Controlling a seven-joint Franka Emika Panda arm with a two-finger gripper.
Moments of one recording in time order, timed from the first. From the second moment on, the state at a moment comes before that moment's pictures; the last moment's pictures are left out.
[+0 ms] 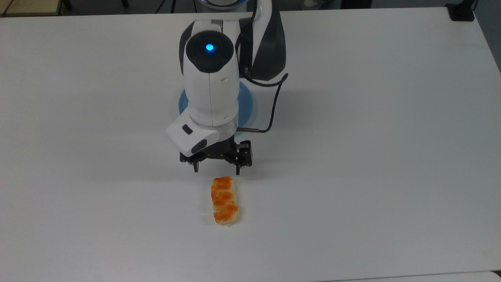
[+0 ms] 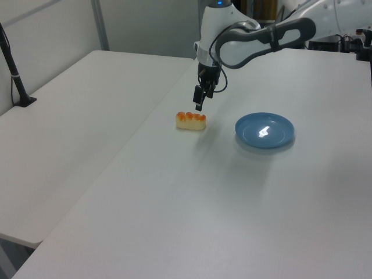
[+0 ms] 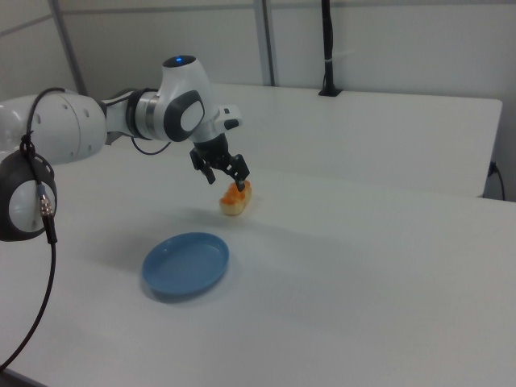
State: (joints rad) arm 0.15 0.70 -0.16 -1.23 0.06 2.12 0.06
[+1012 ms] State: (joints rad) arm 0.23 0.89 -0.25 -1.13 0.06 2.24 0.15
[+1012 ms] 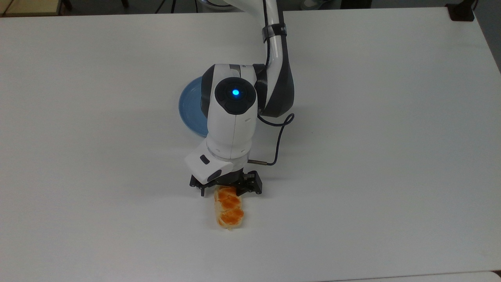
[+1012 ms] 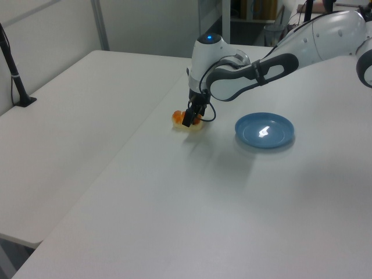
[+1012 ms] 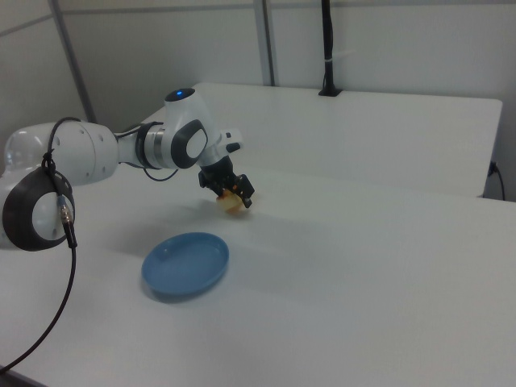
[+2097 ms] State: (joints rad) arm 0.23 0.84 -0.29 -1.11 0.11 2.21 0.16
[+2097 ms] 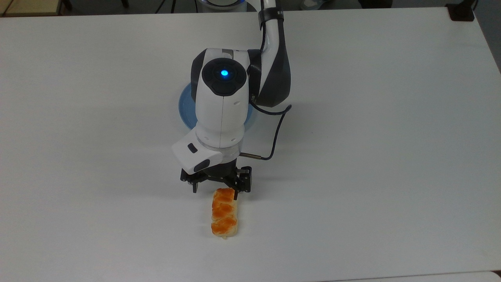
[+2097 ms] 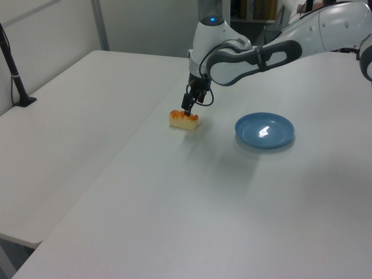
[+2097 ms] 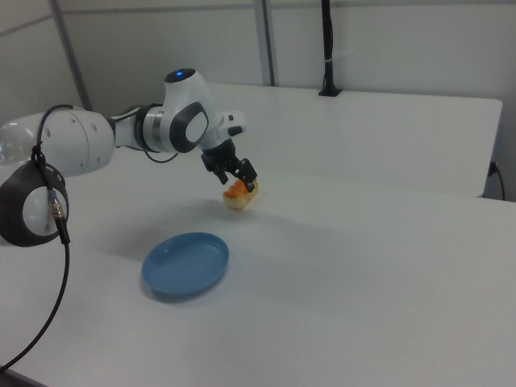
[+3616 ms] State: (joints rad) arm 0.27 0.89 -0.29 -1.11 0.12 2.29 0.17
